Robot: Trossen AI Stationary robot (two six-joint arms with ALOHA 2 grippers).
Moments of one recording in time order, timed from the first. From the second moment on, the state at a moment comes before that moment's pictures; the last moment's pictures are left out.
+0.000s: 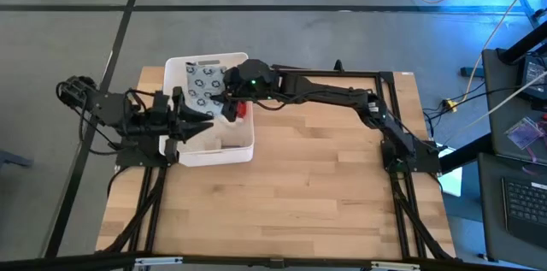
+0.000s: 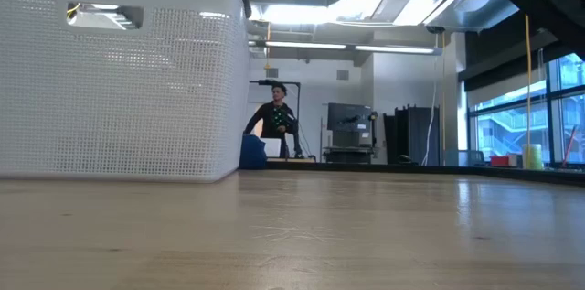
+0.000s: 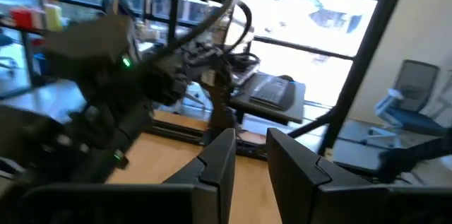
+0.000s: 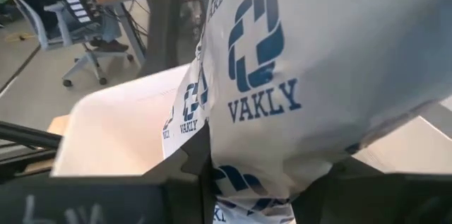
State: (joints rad) left arm -0.52 0.85 1.18 -0.37 -0.66 -0.25; right arm -0.16 2.27 2.28 -0.34 -0.06 0.15
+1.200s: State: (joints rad) left arm -0.52 0.81 1.18 -0.66 -1.06 -0.25; right arm -0.13 2.46 2.28 -0.33 -0.18 -0.35
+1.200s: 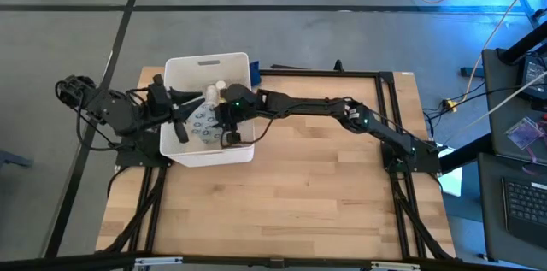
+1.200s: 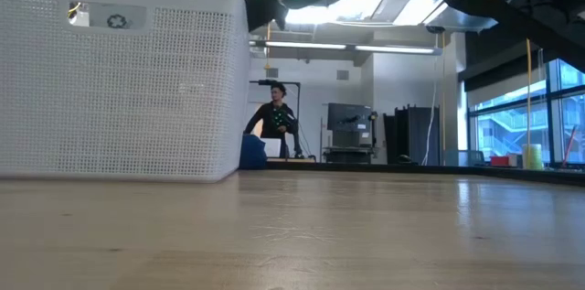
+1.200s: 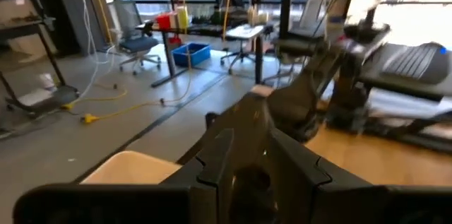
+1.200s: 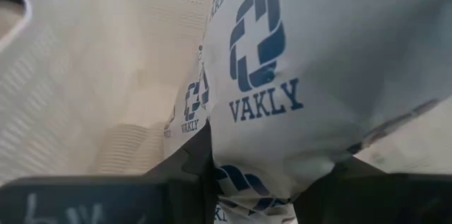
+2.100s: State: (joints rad) left arm -0.17 0.81 1.18 -1.24 -0.70 -0.56; right arm -0.15 2.43 2.36 -0.41 -0.10 -0.44
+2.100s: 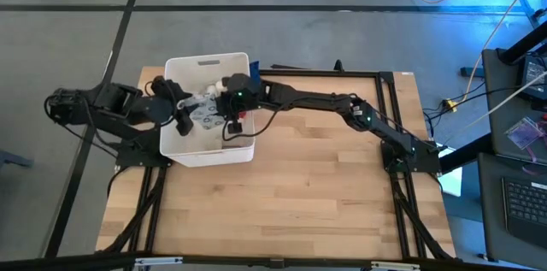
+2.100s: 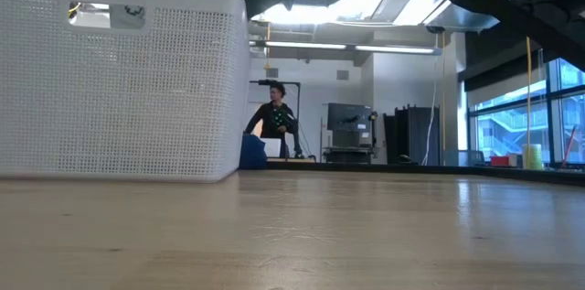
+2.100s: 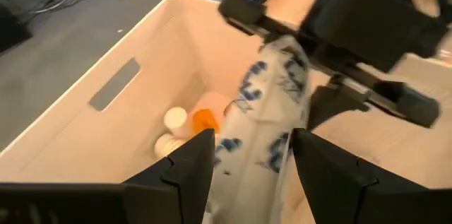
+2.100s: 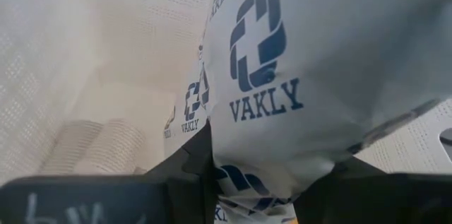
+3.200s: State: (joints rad) left arm -0.02 0.81 1.19 -1.24 -0.46 -0.45; right arm -0.14 2.43 2.35 -0.39 -0.11 -0.45
